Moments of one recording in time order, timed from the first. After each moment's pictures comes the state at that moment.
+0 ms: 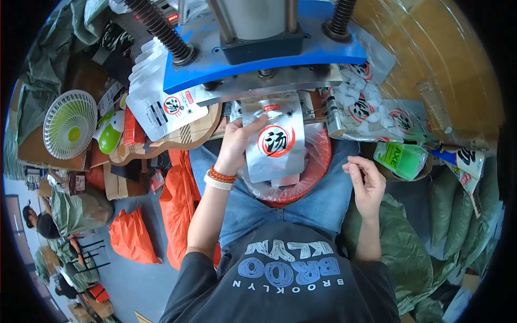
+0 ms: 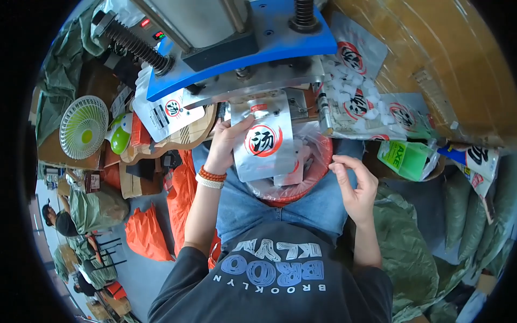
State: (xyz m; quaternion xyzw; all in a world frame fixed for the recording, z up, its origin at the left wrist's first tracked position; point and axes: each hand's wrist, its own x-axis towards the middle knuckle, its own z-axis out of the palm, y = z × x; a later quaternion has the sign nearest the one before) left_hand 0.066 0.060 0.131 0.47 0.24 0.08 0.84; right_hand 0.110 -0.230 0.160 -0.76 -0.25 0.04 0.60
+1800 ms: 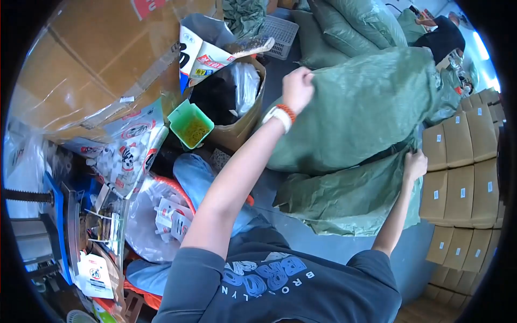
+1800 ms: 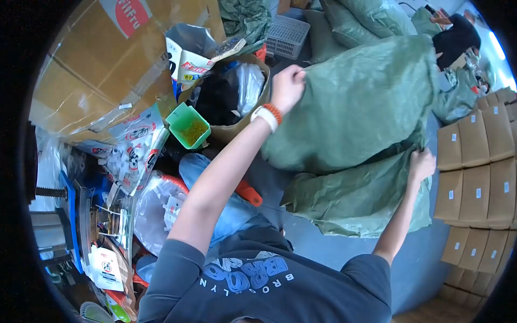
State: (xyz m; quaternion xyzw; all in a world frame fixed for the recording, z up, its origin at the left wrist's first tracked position) left_hand 0.183 -0.546 0.141 0.67 -0.31 0.01 0.67; right_hand -0.171 -0.770 0.174 -0.74 0.58 -0.21 -0.26
